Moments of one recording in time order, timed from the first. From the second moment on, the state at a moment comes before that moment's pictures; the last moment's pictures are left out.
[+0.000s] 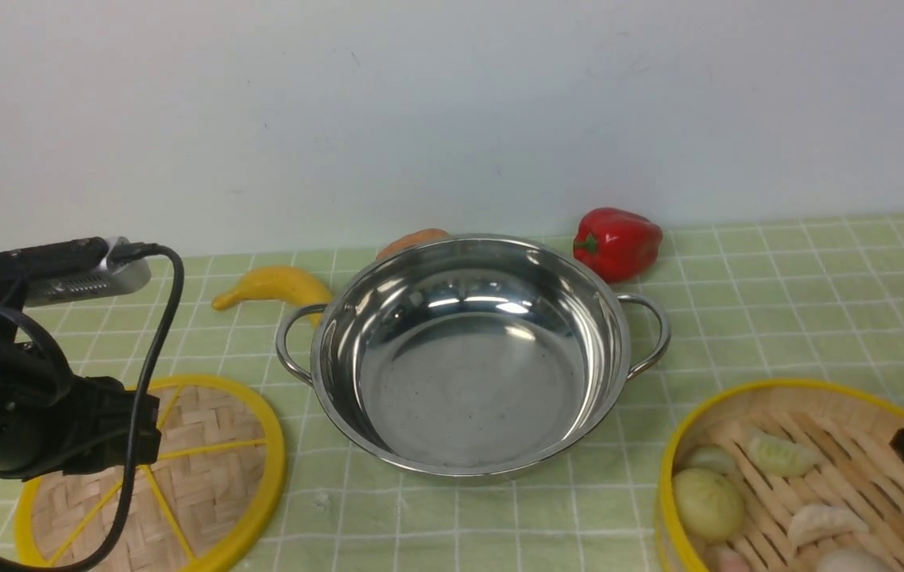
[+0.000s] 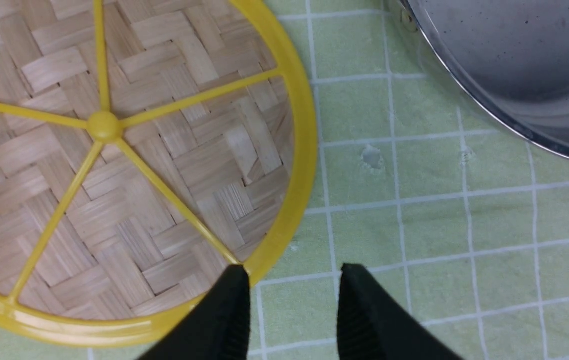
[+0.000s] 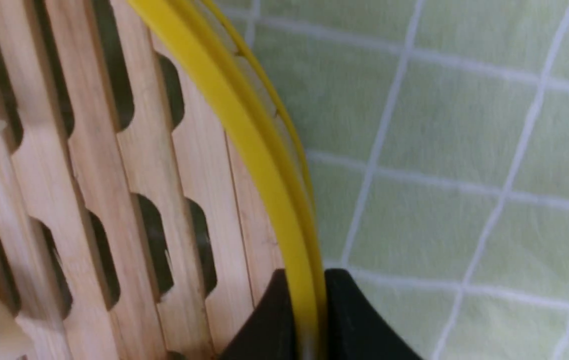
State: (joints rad) right arm -0.01 1.67 -0.97 -0.05 0.99 -0.08; left arm 0.13 1.26 -0.85 -0.38 0.91 0.35
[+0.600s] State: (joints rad) right arm 0.00 1.62 -1.51 0.07 1.23 -0.14; left arm 0.13 1.26 -0.85 -0.38 0.91 0.36
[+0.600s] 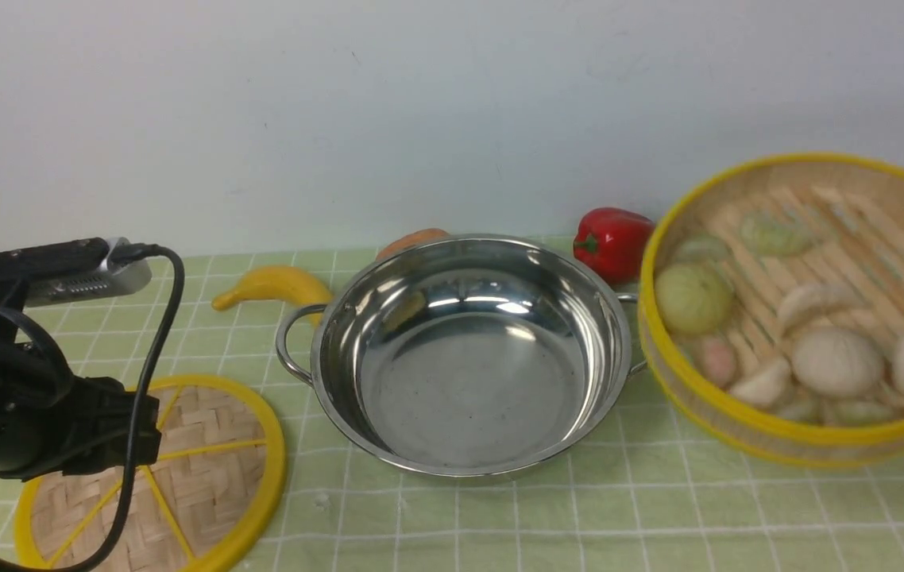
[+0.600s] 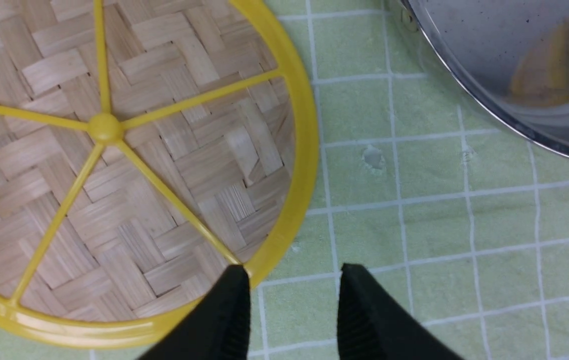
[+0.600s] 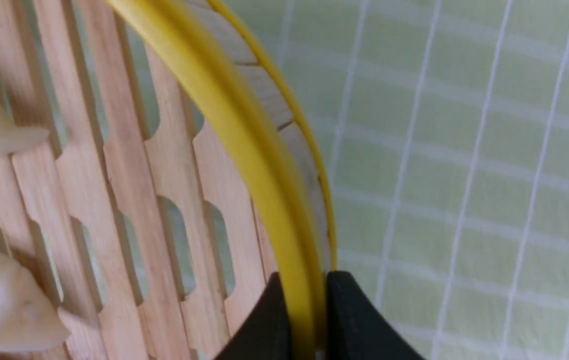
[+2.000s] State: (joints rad) right arm 0.43 2.37 -2.13 0.19 1.23 0.00; left arm 0.13 1.26 -0.85 -0.37 0.83 0.31
